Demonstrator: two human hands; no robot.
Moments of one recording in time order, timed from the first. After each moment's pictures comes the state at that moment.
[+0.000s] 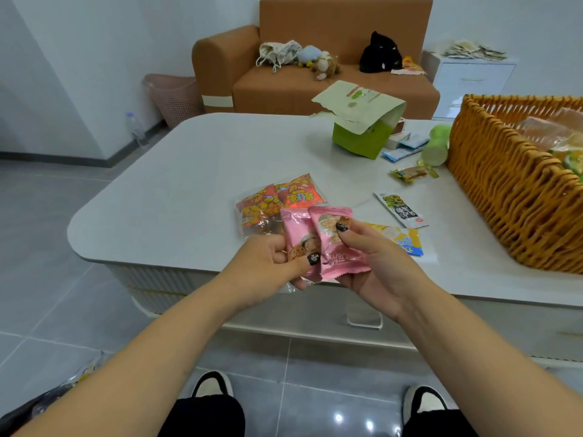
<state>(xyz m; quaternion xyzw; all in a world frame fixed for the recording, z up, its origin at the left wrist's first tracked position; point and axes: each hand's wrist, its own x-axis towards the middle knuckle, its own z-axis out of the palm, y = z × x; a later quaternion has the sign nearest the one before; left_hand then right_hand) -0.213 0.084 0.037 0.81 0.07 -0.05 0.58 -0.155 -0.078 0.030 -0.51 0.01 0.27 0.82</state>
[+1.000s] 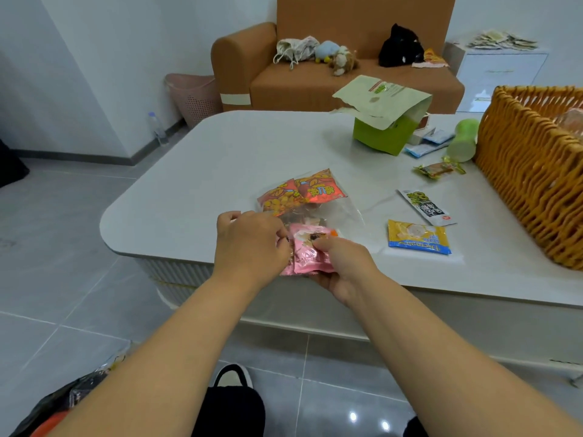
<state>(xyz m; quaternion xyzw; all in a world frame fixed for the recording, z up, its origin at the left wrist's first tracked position) -0.202 0.122 0.019 0.96 0.09 0.23 0.14 -0.153 -0.003 0.005 -0.58 0.16 0.27 0.75</state>
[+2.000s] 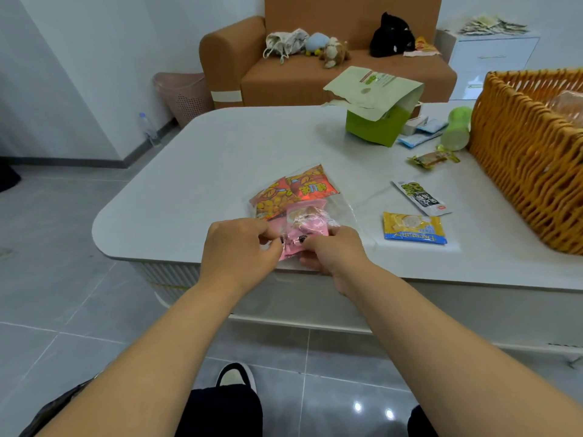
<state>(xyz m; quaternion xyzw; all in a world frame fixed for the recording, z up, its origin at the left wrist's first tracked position) -0.211 0.130 0.017 0.94 0.09 0.22 0.23 -0.141 0.001 -0.008 -0.69 0.07 0.20 0.69</state>
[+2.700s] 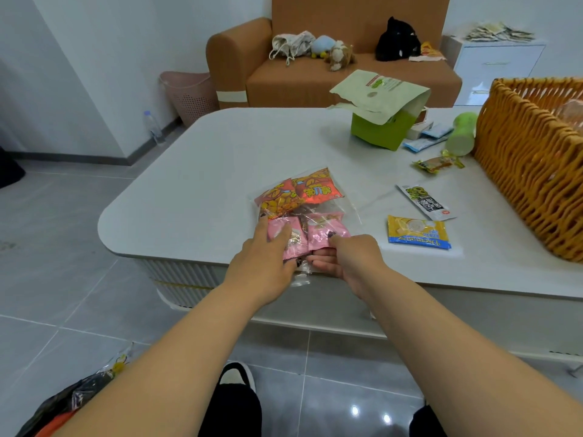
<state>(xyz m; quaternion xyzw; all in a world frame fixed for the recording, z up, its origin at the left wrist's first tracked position) -0.199 0.125 -0.010 0.99 0.09 -0.02 0.13 -0.140 -0.010 -0.001 -0.65 0.15 0.23 0.71</state>
